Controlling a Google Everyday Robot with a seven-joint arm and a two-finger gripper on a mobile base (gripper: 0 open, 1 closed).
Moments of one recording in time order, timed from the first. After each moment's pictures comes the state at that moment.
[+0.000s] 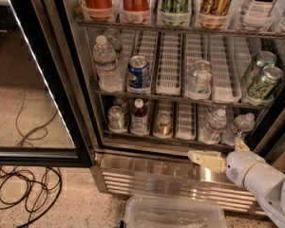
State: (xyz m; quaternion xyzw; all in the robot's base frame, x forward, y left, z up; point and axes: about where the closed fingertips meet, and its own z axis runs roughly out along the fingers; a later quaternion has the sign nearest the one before) arm 0.495 -0.235 0.695 -0.11 0.82 0.14 0.54
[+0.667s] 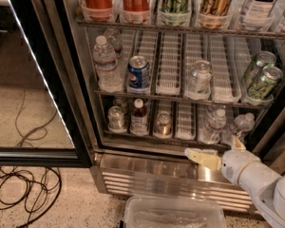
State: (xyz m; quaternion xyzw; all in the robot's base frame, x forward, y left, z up) arm 0.503 -0.232 0.693 -0.11 0.82 0.14 0.55
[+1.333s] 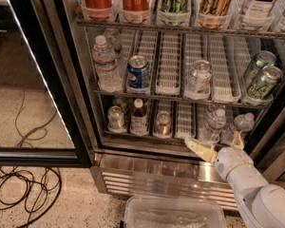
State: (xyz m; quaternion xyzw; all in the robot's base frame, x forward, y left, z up) arm 0.533 -0.246 0.694 -0.04 0.76 0.10 0.64
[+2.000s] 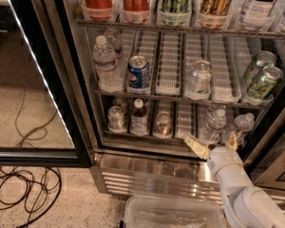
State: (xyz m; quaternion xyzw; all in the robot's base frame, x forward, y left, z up) arm 0.560 -0.252 0.669 0.00 0.73 0.07 0.68
